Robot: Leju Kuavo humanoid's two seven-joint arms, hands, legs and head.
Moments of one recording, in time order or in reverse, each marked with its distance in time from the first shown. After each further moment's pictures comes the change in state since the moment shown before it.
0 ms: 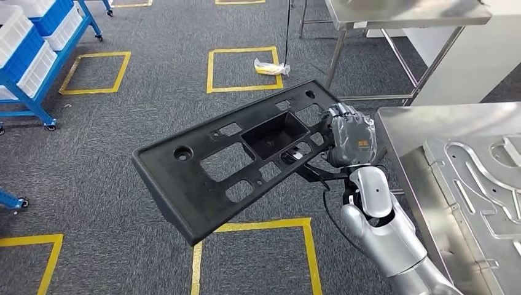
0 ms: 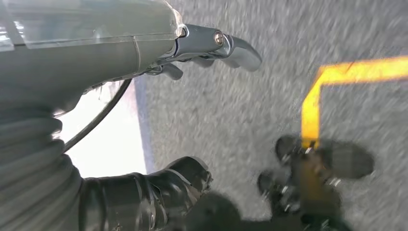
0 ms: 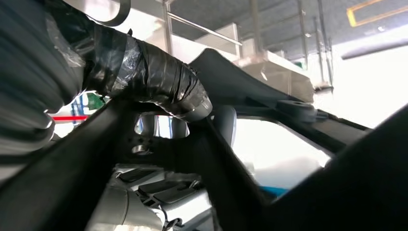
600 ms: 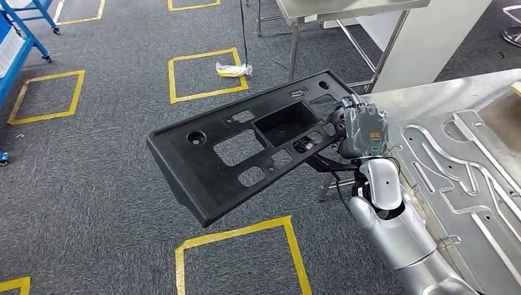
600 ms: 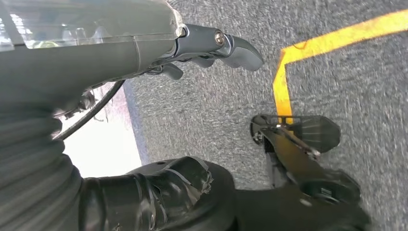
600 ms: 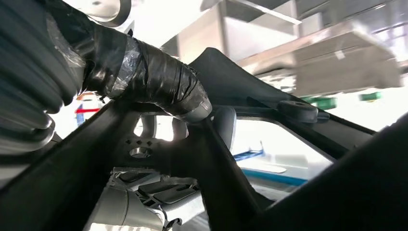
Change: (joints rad) left arm 0.001 -0.004 0.016 0.000 0.010 -0.017 -0.005; right arm -0.017 -0.033 -0.026 -0.004 0.022 0.008 0.026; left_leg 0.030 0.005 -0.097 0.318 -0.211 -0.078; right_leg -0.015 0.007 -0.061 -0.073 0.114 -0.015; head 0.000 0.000
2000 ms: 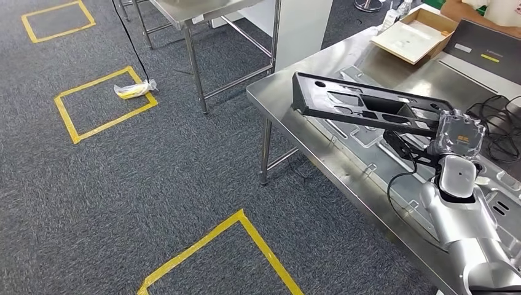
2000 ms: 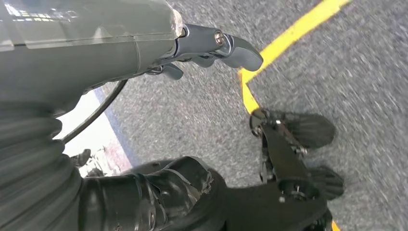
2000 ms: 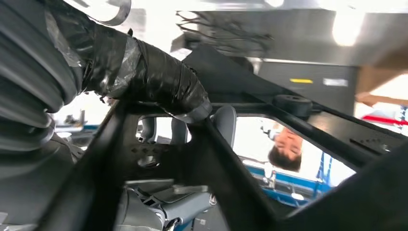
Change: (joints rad) left arm -0.007 -0.007 0.063 0.000 -0.007 -0.031 -0.049; right arm -0.073 -0.200 -0.332 0.505 0.075 -0.033 0.046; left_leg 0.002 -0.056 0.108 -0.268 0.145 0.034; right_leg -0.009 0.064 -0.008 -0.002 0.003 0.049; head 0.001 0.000
